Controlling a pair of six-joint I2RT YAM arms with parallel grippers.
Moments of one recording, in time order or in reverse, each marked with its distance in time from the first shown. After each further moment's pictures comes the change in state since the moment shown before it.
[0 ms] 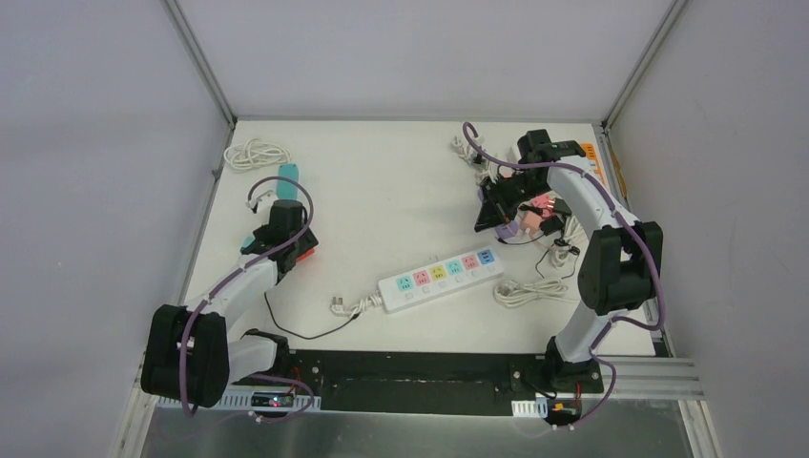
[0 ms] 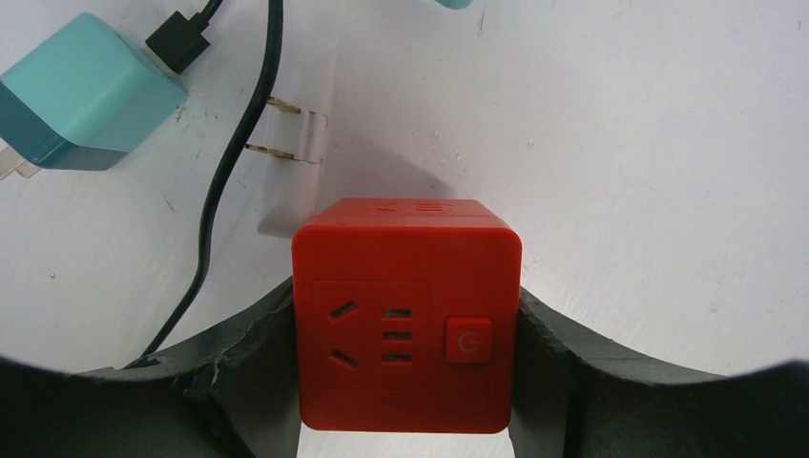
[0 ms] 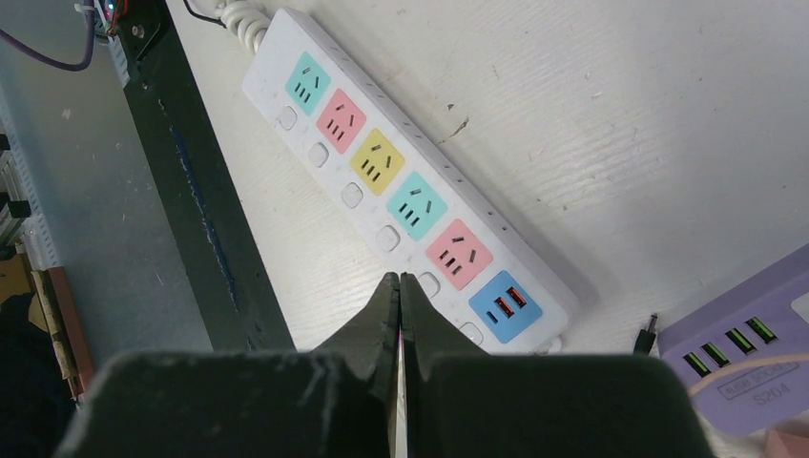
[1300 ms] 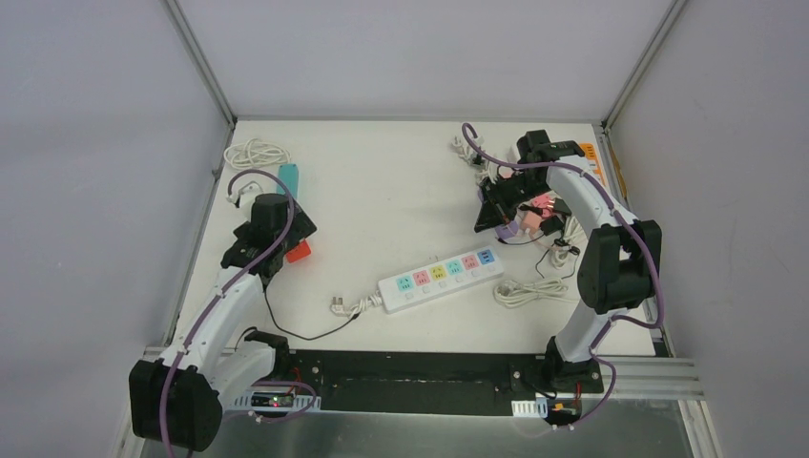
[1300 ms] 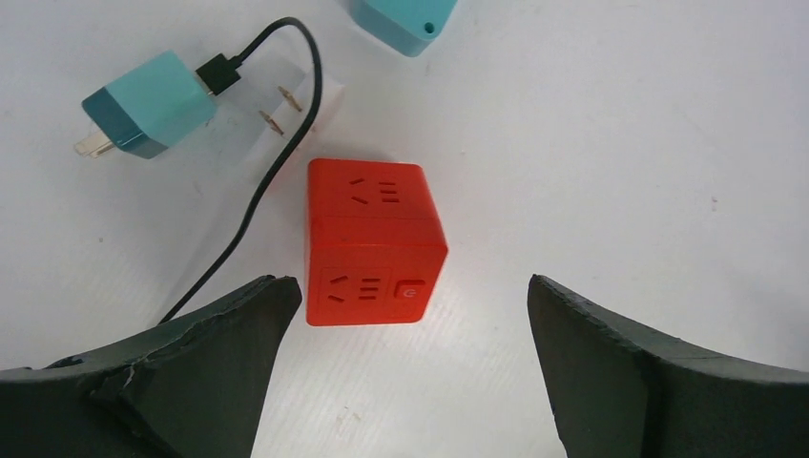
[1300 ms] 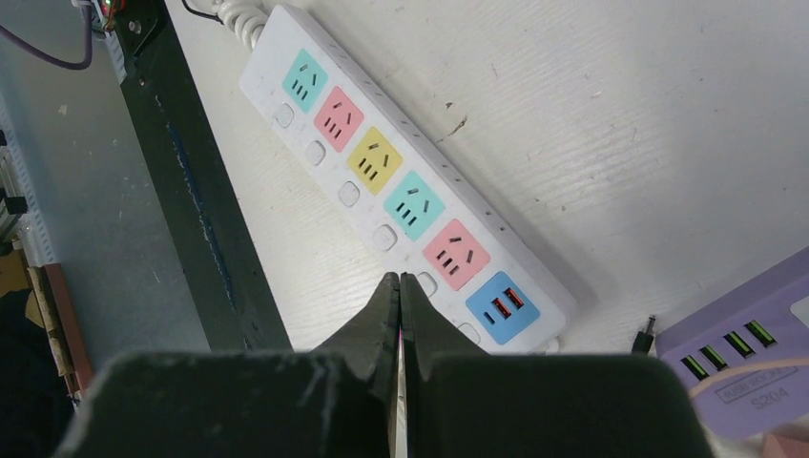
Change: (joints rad) left arm 0.000 -0.205 0.105 -0.217 0.006 -0.066; right arm 0.000 0.009 -0.001 0.000 0.000 -0.008
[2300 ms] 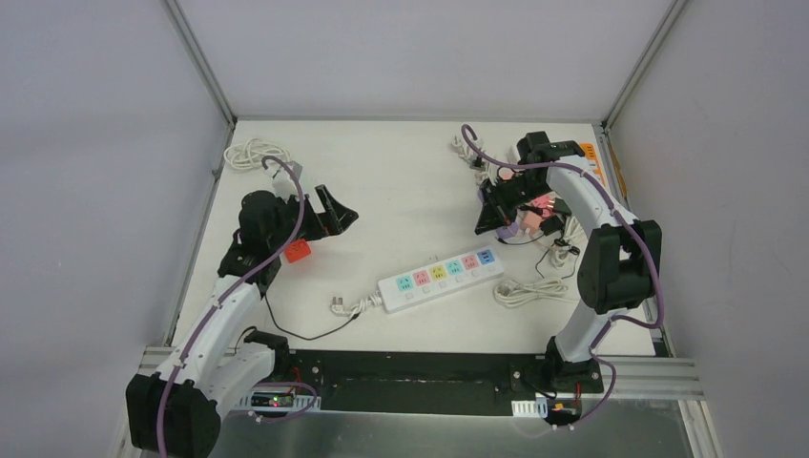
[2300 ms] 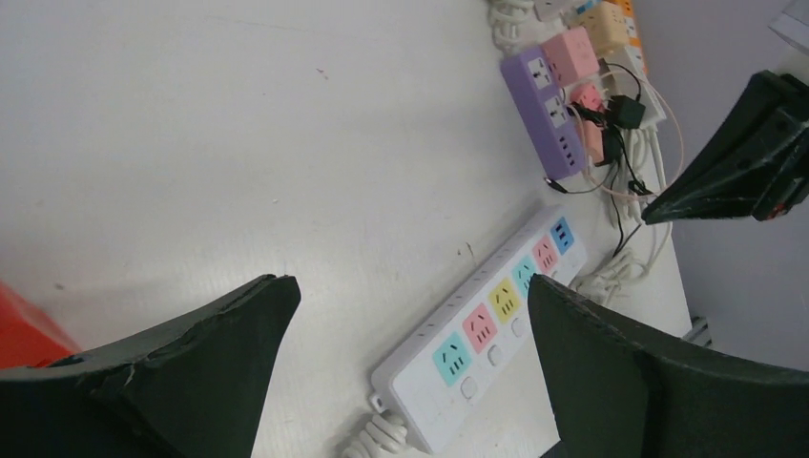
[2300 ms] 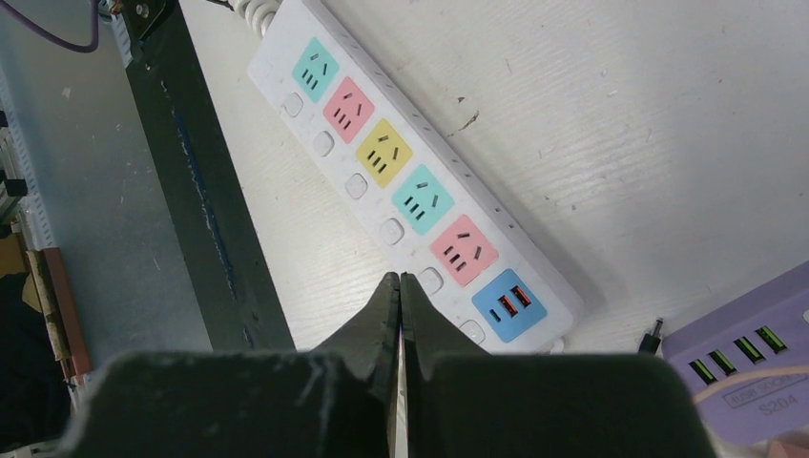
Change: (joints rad) left arm -0.002 -0.090 -0.008 0.291 0.732 0.082; right arm 0.000 0.000 0.000 -0.036 -0.010 -0.055
